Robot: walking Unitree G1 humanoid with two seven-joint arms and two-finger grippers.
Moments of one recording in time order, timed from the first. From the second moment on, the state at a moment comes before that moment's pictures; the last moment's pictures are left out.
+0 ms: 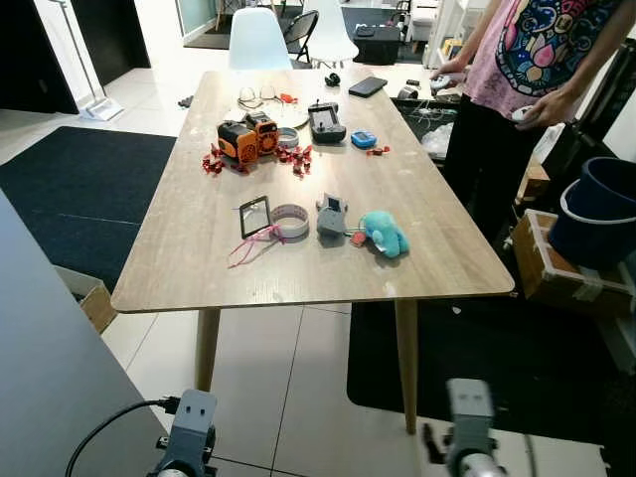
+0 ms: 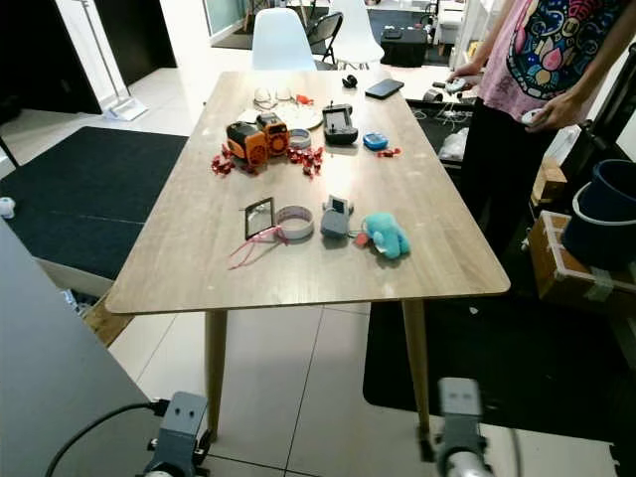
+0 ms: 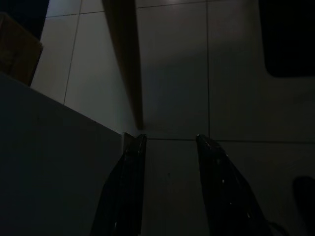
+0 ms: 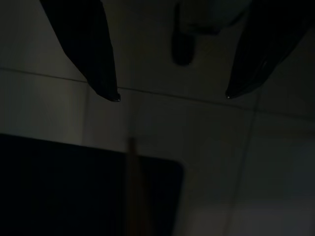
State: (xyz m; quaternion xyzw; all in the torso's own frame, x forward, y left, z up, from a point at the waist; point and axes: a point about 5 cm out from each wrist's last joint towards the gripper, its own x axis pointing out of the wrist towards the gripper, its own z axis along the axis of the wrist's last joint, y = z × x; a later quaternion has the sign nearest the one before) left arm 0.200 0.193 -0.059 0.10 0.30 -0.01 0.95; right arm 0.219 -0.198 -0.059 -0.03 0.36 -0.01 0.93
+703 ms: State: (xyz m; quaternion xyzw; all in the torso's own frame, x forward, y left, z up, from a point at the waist) left arm 0.187 0.195 -0.063 0.07 0.30 -0.02 0.95; right arm 0.204 -0.179 -0.069 -0.04 0.37 0.03 0.93
